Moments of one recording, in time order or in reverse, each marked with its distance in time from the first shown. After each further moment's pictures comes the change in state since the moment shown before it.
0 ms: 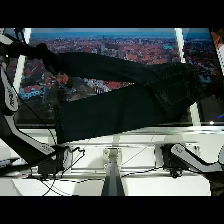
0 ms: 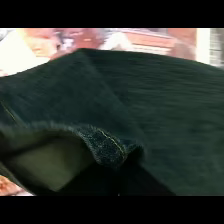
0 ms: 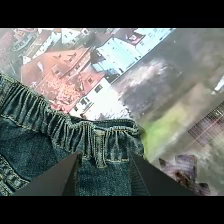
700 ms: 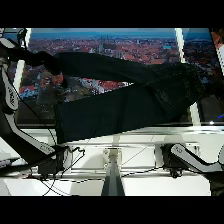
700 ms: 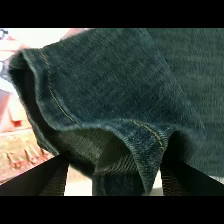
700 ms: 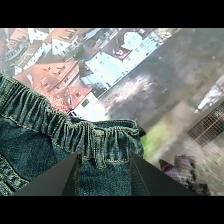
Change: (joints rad) left arm 0.013 -0.023 0.000 0.130 -0.081 0.061; right arm 0.000 0.000 0.000 -0.001 -0.003 0.000
